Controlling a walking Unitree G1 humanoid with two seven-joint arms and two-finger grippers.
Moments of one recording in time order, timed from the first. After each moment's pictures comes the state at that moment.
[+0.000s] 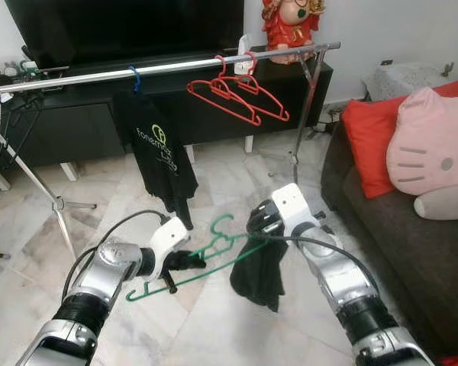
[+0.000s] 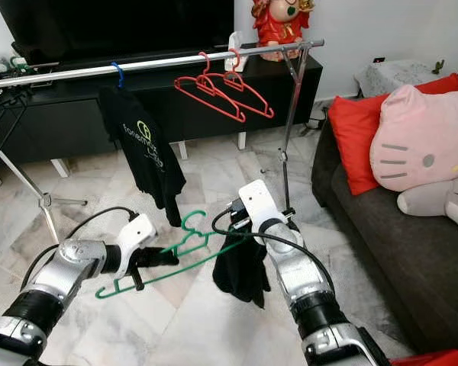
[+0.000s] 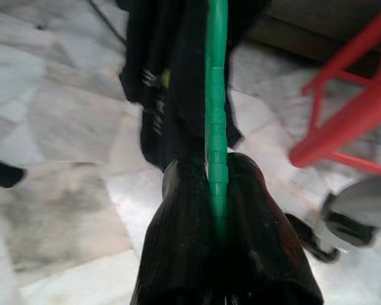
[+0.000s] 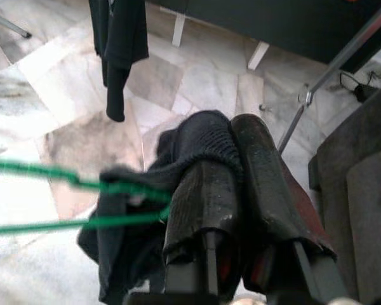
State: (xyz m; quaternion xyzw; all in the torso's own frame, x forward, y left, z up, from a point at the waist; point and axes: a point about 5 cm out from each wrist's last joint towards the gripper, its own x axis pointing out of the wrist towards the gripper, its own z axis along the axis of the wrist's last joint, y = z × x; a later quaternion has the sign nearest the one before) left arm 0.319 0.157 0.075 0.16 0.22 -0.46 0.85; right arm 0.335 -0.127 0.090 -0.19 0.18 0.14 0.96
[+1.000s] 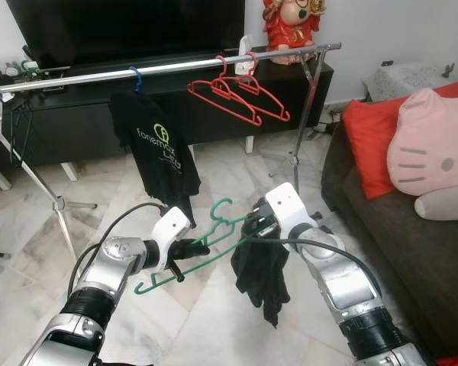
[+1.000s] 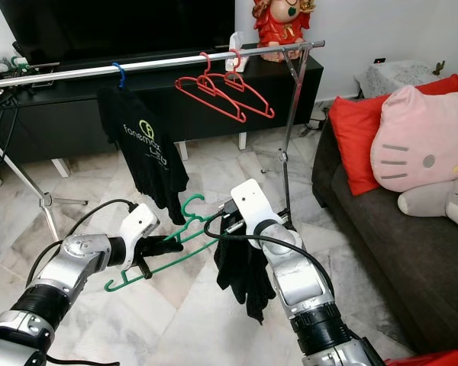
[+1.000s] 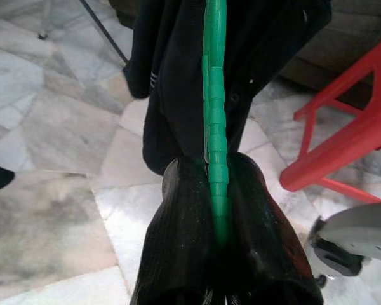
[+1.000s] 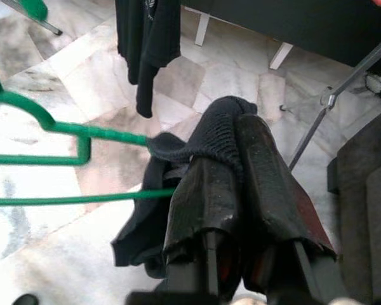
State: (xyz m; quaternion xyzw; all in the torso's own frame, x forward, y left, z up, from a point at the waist) left arm 0.323 0.149 0.078 0.12 0.21 -0.46 0.86; right arm 0.318 -0.108 0.113 -0.18 0.19 0.18 0.95
